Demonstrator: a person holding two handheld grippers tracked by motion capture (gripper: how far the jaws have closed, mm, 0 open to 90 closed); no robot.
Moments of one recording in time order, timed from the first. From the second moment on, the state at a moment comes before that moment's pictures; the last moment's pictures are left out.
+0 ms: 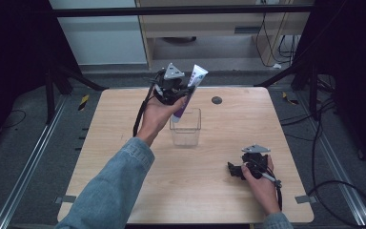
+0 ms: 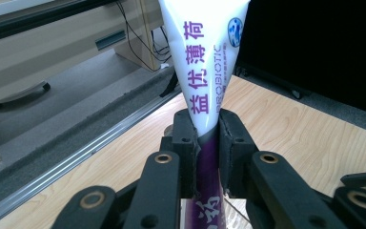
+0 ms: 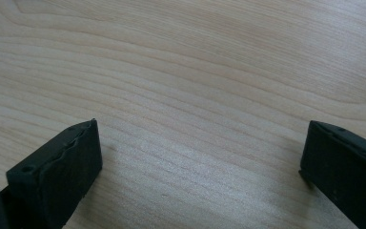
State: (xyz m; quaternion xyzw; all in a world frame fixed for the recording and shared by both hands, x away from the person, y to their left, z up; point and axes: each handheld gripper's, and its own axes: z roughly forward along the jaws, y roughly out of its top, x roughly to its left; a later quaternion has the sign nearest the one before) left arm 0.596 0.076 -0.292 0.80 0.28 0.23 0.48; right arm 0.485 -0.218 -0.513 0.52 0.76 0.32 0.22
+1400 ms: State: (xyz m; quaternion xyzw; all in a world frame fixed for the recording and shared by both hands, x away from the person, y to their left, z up) left arm 0.603 0.074 -0.323 0.78 0.28 0.24 0.51; right arm 0.485 -0.218 -0.513 0.52 0.76 0.32 0.22
